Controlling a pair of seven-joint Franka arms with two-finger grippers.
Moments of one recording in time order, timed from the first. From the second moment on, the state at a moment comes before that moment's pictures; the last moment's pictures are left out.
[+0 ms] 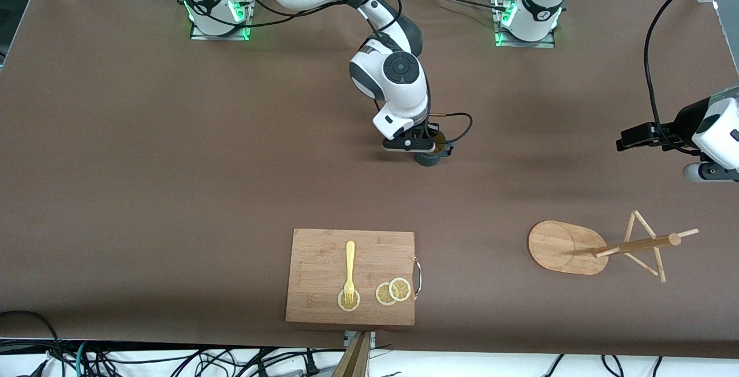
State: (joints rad) left arm 0.18 0.25 -0.16 -1.42 -0.04 1.53 -0.04; right arm 0.93 0.92 -0.01 -1.17 0.12 2.26 0.96
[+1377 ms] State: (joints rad) left arm 0.17 0.27 -0.25 -1.80 -0.34 1.76 1.27; right arm 0.59 0.53 -0.13 -1.14 0.12 1.65 0.58
